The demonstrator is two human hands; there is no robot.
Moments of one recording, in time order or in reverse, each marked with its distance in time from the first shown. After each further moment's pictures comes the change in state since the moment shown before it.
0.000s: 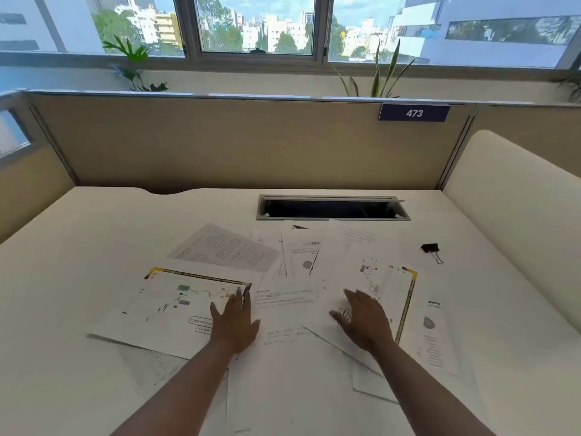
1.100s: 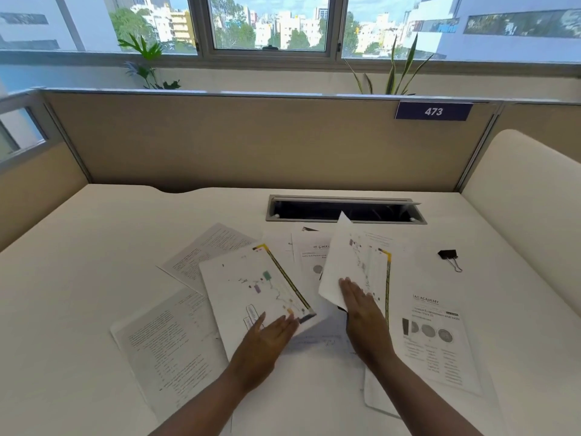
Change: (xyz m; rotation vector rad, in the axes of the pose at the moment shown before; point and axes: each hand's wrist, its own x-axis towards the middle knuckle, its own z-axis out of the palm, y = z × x) left_hand -0.011 0.009 0.031 0.123 0.501 0.652; right_hand 0.004 -0.030 0.001 -0.013 0.306 -0.183
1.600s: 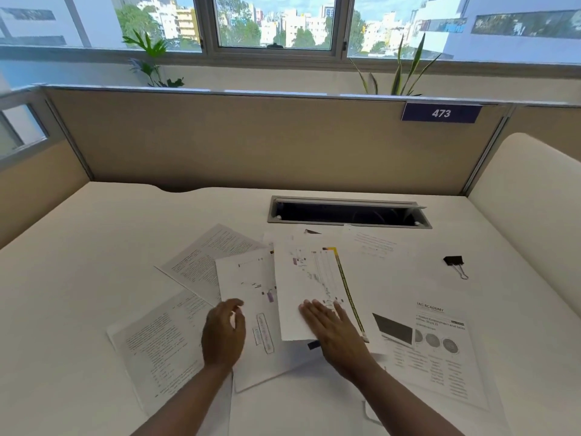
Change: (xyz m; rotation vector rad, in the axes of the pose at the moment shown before) left_hand 0.004 -0.032 -0.016 -0.495 0.469 -0.871; right_hand 0.003 -0.015 0.030 -0.188 -0.176 -0.489
